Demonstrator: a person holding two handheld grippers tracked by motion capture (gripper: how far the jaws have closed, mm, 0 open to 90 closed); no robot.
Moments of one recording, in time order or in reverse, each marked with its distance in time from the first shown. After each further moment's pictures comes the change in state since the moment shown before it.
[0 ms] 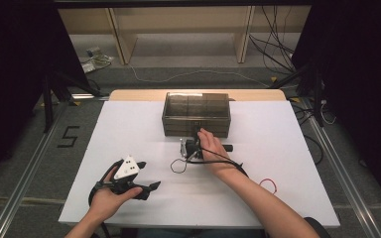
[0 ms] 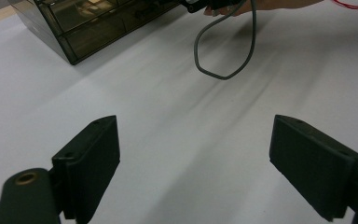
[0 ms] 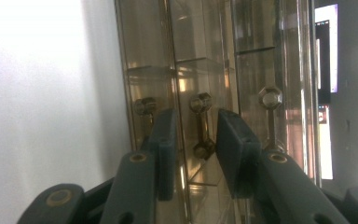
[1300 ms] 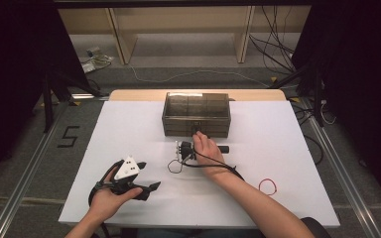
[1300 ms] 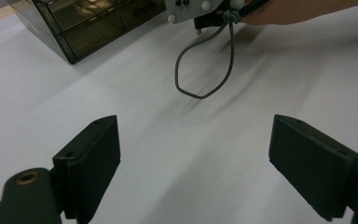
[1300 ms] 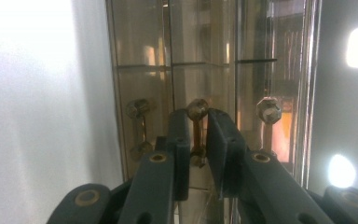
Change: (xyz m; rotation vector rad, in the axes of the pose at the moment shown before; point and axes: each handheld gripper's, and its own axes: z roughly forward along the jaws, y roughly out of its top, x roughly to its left) left arm 0.000 0.000 0.000 0.006 0.001 0.009; right arm 0.013 0.014 0.004 0.089 -0.108 -0.064
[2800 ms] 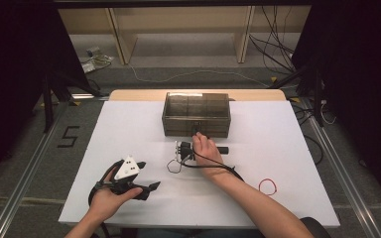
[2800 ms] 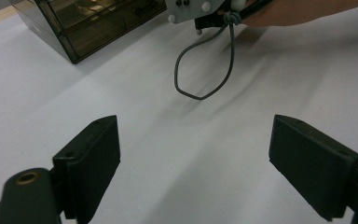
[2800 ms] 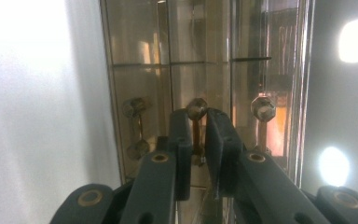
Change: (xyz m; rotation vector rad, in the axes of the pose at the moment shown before) left arm 0.000 0.000 0.000 0.000 0.006 0.003; right arm 0.001 0.002 -0.002 0.023 -0.020 0.005
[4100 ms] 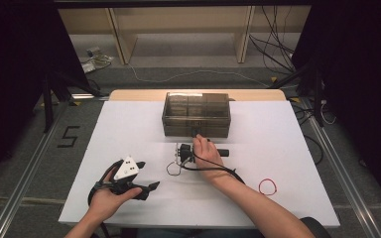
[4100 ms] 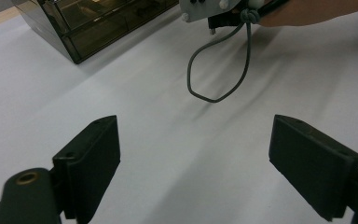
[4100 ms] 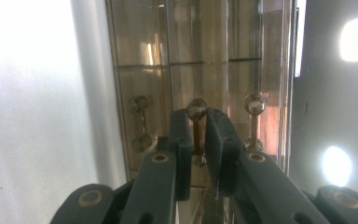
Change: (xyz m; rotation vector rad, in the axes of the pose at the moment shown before) left arm 0.001 0.000 -0.001 0.001 0.005 0.004; right arm -0.001 0.000 -0.012 -0.009 0.003 0.012
